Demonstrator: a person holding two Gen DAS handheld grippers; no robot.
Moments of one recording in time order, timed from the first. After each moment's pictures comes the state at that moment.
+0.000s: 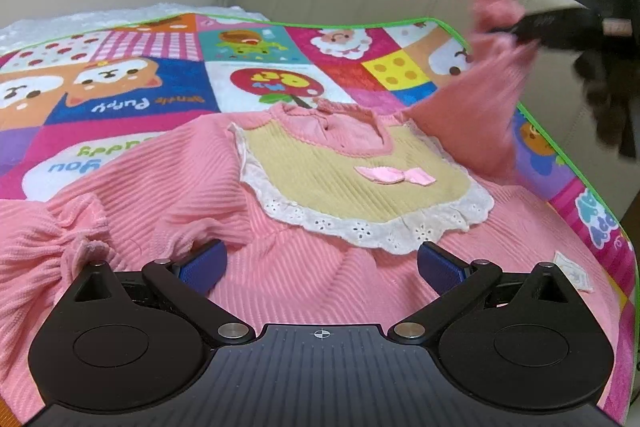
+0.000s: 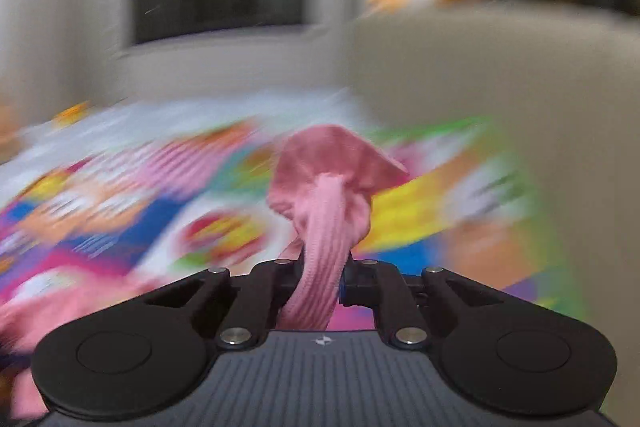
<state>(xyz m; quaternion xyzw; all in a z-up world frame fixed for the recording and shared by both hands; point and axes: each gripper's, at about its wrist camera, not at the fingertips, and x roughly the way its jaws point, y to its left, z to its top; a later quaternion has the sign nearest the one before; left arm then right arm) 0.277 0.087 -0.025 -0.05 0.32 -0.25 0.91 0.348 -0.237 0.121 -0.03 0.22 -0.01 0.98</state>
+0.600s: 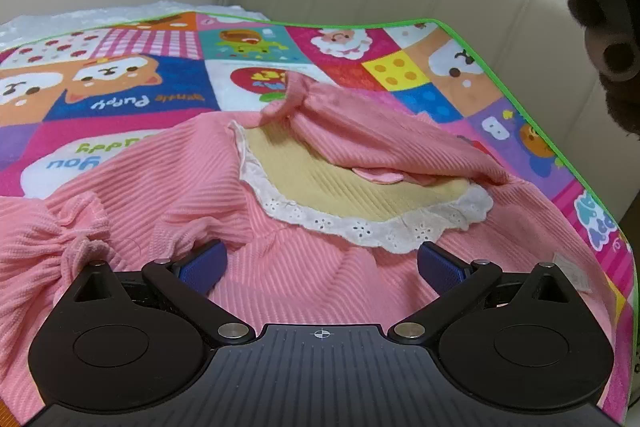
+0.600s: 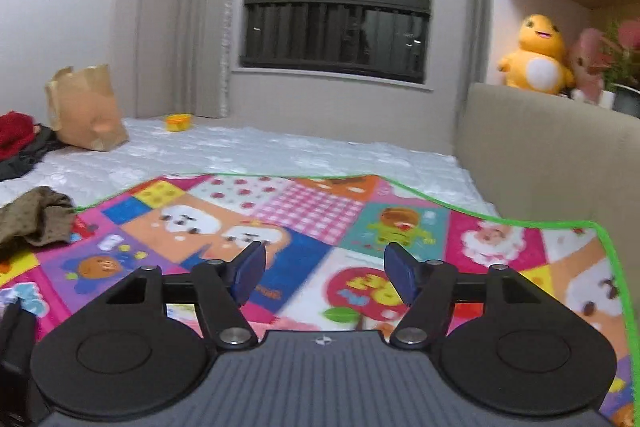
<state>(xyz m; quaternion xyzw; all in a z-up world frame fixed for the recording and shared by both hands) 0.278 0.089 -0.026 -0.05 0.32 -0.25 0.91 0.328 -0.112 0.128 -0.07 0.21 0.18 0.96</state>
